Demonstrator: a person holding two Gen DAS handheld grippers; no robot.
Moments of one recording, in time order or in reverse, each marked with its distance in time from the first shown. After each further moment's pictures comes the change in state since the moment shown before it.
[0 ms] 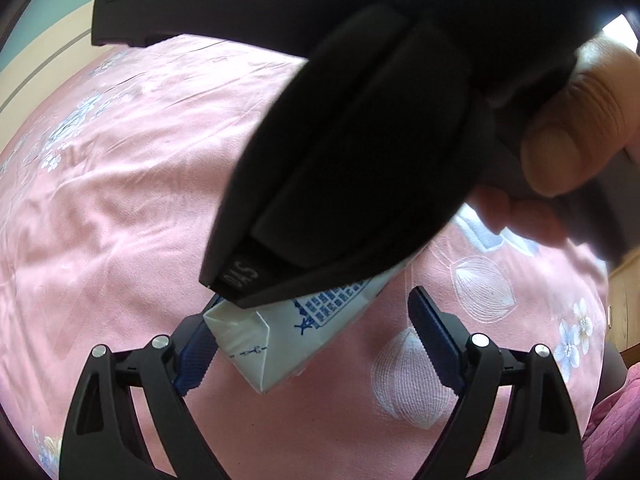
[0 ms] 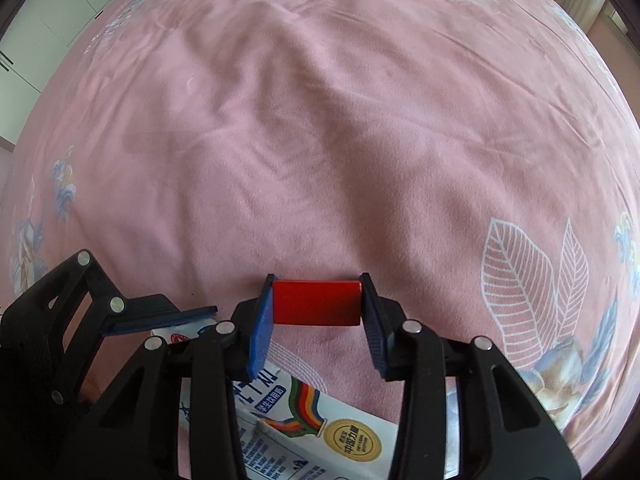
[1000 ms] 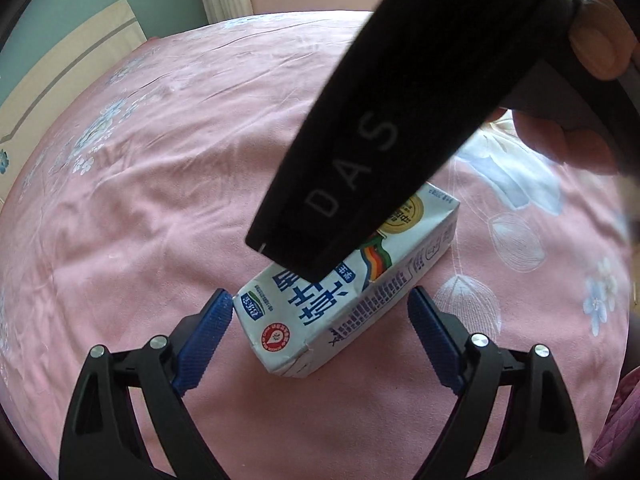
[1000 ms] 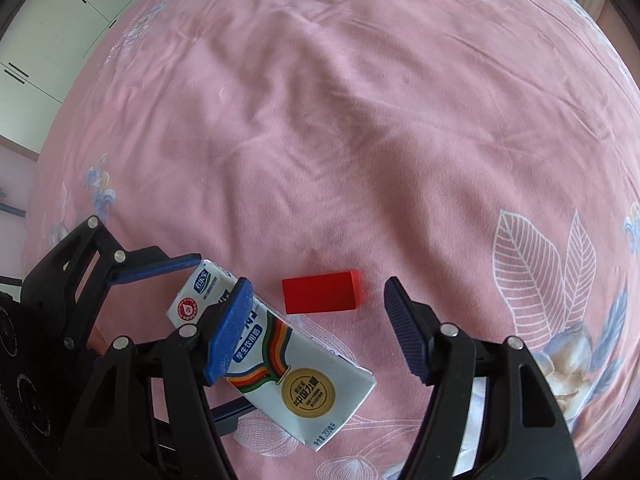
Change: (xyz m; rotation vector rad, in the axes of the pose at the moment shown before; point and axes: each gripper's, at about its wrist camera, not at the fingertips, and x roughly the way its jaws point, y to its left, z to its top) left arm -0.025 0.017 -0.016 0.049 0.048 0.120; right arm -0.025 -0.003 -0.008 0.007 0.032 0.119
